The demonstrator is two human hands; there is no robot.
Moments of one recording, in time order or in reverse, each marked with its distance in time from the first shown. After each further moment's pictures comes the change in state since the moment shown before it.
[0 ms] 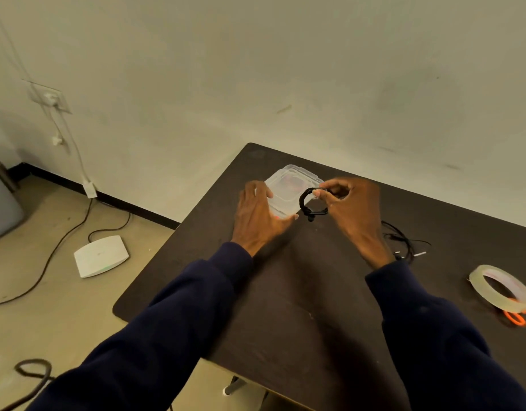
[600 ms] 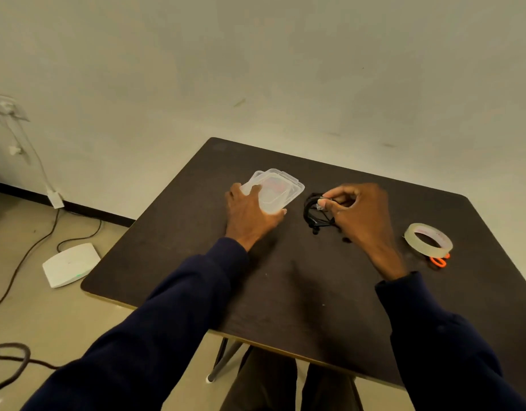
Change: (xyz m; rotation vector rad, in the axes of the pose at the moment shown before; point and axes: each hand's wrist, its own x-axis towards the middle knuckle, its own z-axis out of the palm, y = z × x) left_hand -0.052 0.078 0.022 0.099 -0.172 -0.092; right_hand -0.089 0.018 -0.111 -0.020 0.036 0.124
